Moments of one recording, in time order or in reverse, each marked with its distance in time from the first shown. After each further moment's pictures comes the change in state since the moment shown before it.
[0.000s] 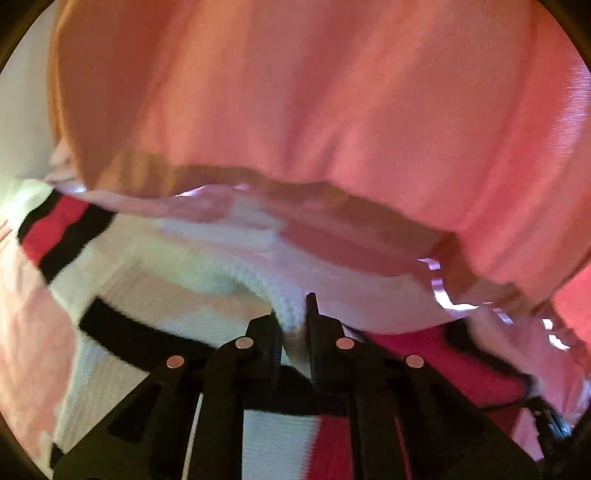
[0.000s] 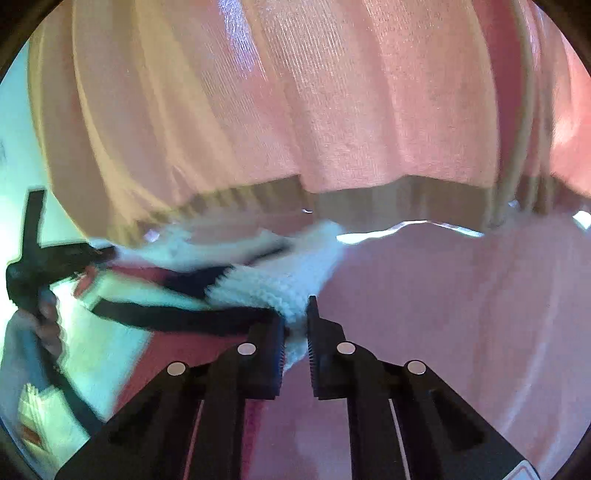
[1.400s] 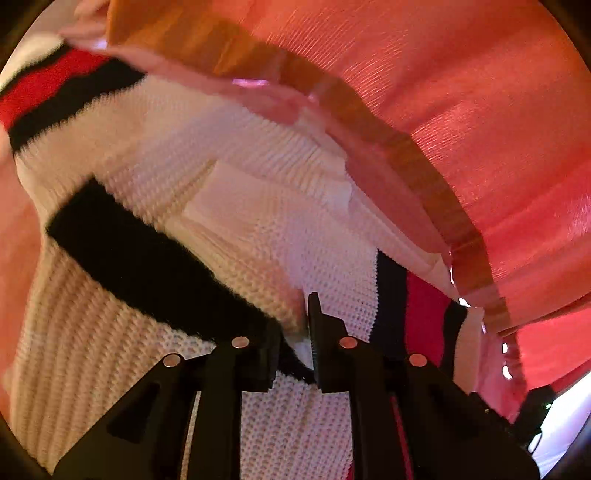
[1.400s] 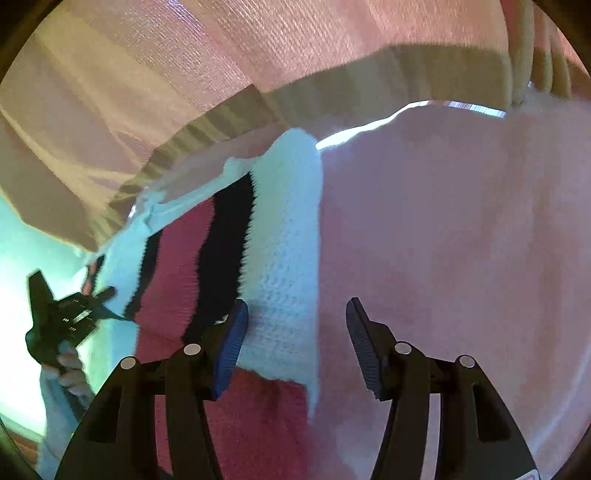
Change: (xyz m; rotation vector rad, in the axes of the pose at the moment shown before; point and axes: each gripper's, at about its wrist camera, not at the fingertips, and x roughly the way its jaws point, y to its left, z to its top) left arm 0.050 0.080 -0.032 -0.305 0.217 -0.190; right arm 0.070 -0.021 -0.015 0.297 0.288 0.139
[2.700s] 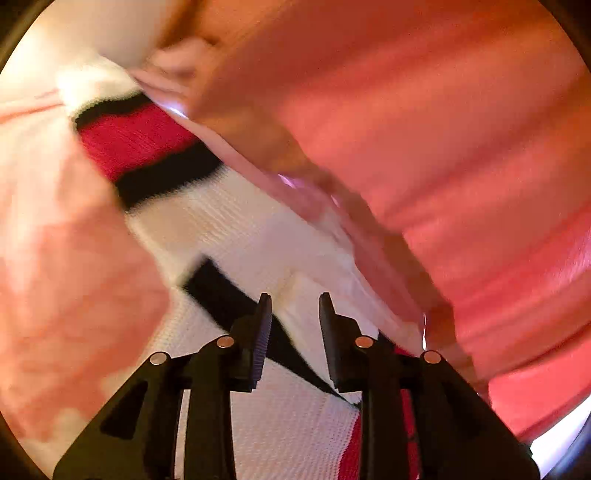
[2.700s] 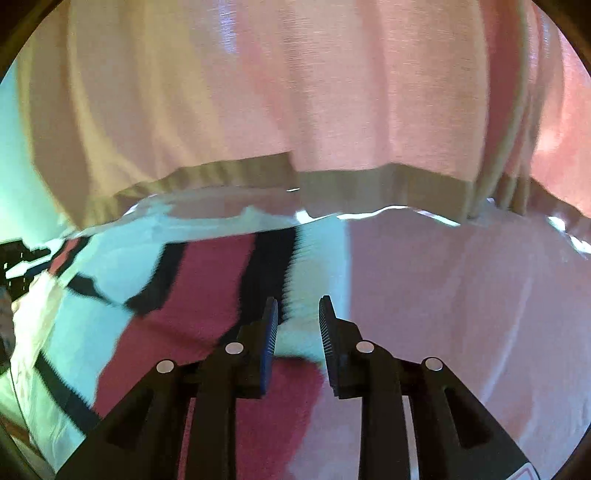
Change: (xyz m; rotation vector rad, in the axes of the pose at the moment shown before) left arm -0.137 0.047 0.019 -0.135 -0.269 -0.016; right arm -0.067 0.071 -0.031 -0.299 -0.260 -0.214
